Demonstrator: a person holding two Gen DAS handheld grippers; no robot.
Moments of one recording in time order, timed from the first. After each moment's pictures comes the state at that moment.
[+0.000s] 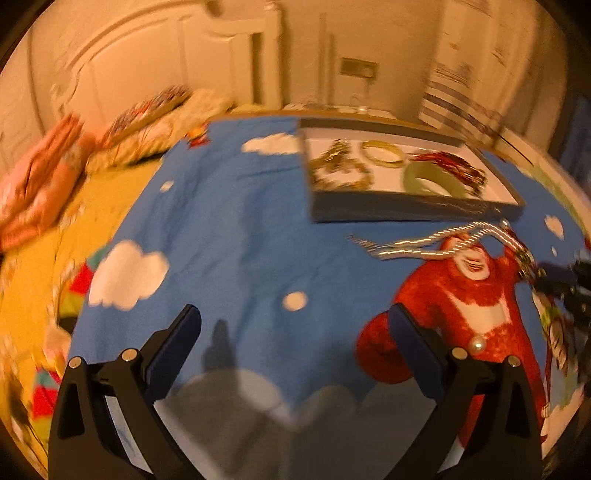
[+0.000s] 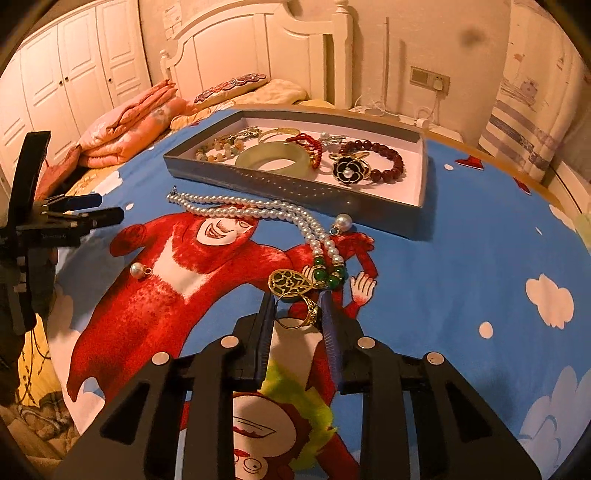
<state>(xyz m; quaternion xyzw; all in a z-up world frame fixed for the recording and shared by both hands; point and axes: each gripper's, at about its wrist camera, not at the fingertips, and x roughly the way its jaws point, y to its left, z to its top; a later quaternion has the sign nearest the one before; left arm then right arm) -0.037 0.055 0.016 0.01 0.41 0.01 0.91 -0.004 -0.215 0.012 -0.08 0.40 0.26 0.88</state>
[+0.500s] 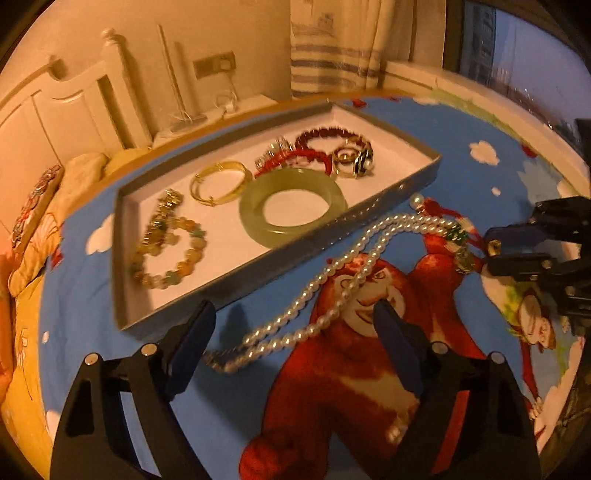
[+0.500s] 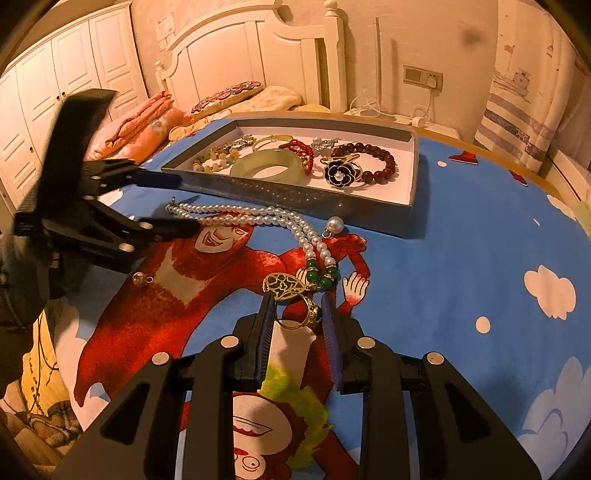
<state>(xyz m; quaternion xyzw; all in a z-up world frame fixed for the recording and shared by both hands) 0.033 -0.035 0.010 0.14 0.43 -0.19 0.87 -0.003 -0.224 0.014 -0.06 0.40 0.26 0.88</state>
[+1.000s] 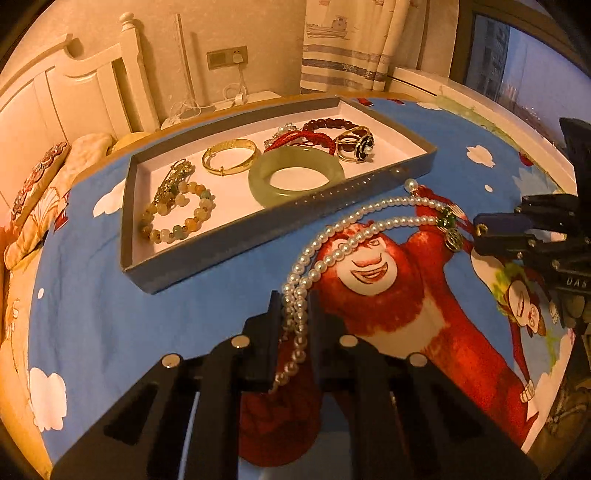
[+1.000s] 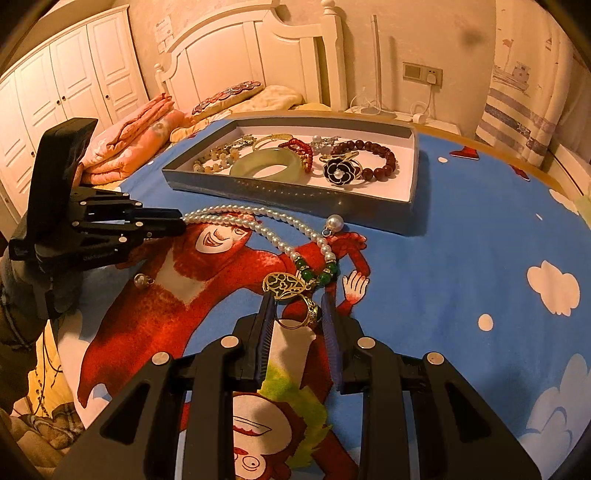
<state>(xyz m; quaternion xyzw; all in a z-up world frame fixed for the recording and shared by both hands) 0.008 -0.015 0.008 0.10 0.43 -0.18 0.88 -0.002 -0.225 0.012 -0.05 0.40 0.26 0.88</state>
